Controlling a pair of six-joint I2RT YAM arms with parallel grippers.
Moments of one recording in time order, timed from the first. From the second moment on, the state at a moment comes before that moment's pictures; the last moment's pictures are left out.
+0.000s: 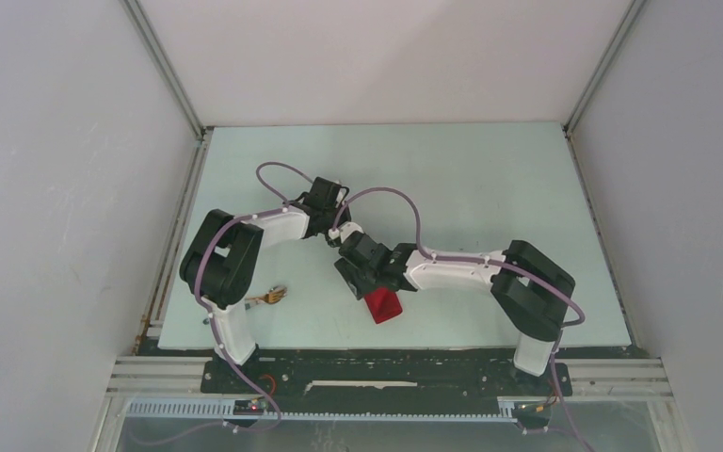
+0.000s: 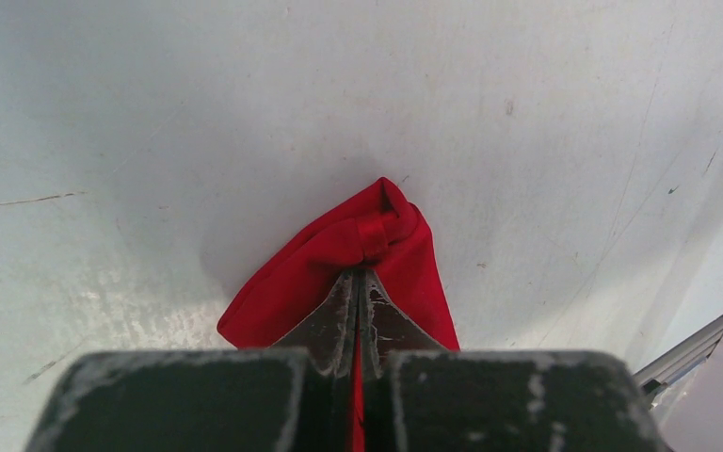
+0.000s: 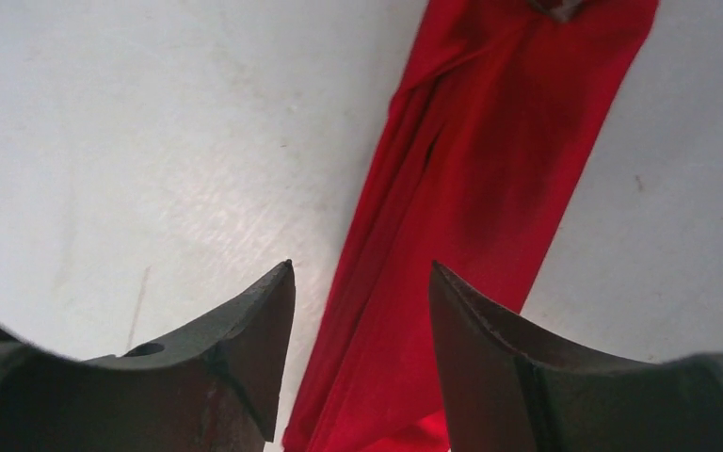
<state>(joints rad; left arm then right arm) -0.46 1.85 1.06 -0.19 0.24 -0.70 1.06 1.78 1.15 -0.30 0.16 0.30</state>
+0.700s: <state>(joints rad) -0.46 1.85 1.06 -0.18 0.25 -0.70 1.09 1.92 1.21 -0.32 0.34 0.37</state>
